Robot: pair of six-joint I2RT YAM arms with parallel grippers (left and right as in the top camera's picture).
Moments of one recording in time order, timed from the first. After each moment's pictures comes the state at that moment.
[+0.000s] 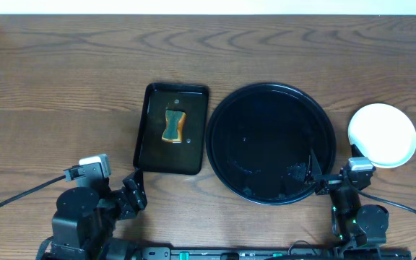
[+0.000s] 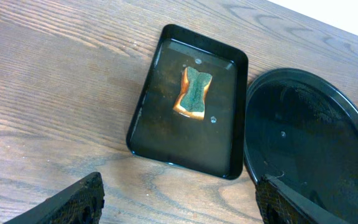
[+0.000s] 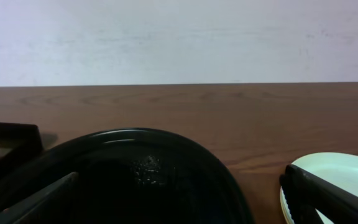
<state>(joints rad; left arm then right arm) -0.20 0.41 0.83 -1.07 -0.04 -0.42 0.06 0.01 0.01 -0.07 -0.05 0.06</state>
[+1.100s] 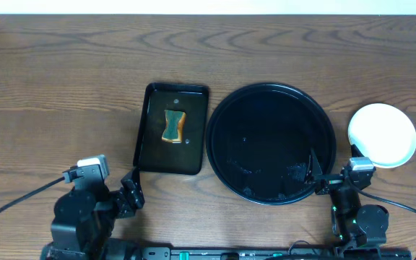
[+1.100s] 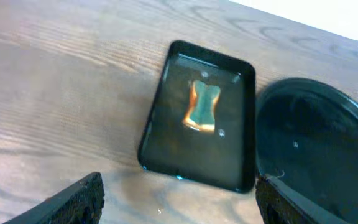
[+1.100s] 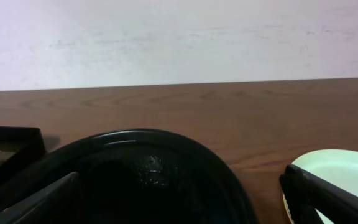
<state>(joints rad) -0.14 0.34 0.75 -0.98 -0.04 -0.32 0.06 0.01 0.01 -0.07 -0.05 0.08</state>
